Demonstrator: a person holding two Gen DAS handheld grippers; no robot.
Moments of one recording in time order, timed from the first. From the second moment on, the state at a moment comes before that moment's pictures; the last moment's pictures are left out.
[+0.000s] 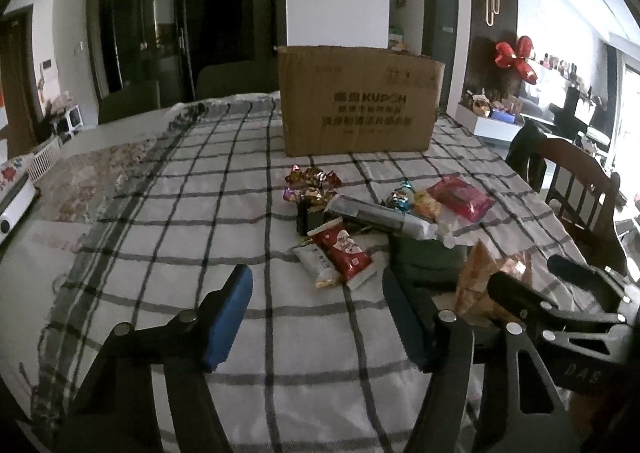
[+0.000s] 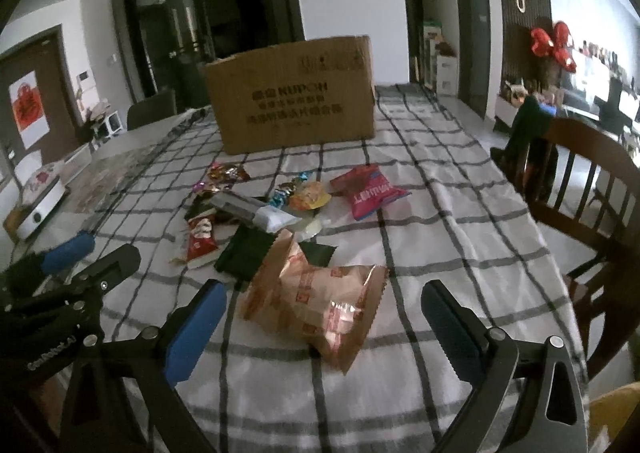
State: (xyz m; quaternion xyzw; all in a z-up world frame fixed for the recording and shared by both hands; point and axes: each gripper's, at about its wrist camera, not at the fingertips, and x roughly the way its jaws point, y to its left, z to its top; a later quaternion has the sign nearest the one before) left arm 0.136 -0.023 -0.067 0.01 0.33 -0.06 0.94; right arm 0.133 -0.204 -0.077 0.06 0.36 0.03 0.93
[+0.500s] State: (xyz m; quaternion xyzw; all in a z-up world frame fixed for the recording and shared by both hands) left arm 0.189 -0.048 -0.090 0.00 0.37 -0.06 0.93; right arm 0.158 -0.208 -0.099 0.11 0.40 0.04 0.91
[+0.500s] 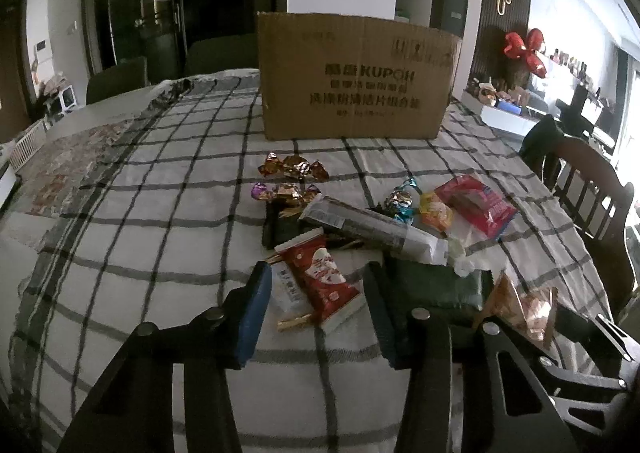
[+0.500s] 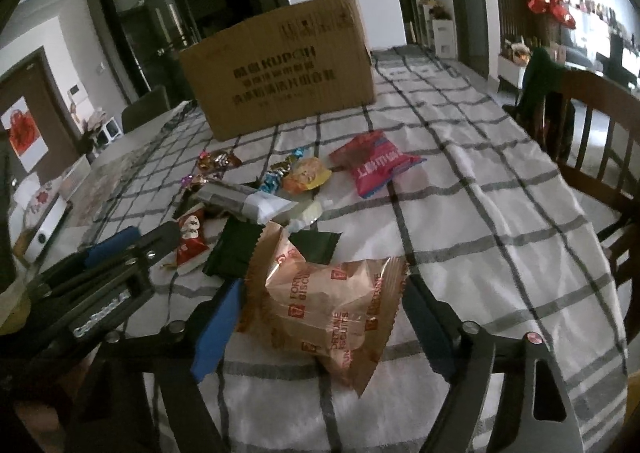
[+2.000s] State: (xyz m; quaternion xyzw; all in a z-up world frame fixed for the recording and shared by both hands) left arm 0.169 -0.044 -0.025 -0.01 0.33 -0.08 0.94; right arm 0.156 -0.201 -0.035 0.09 0.33 0.06 0.94
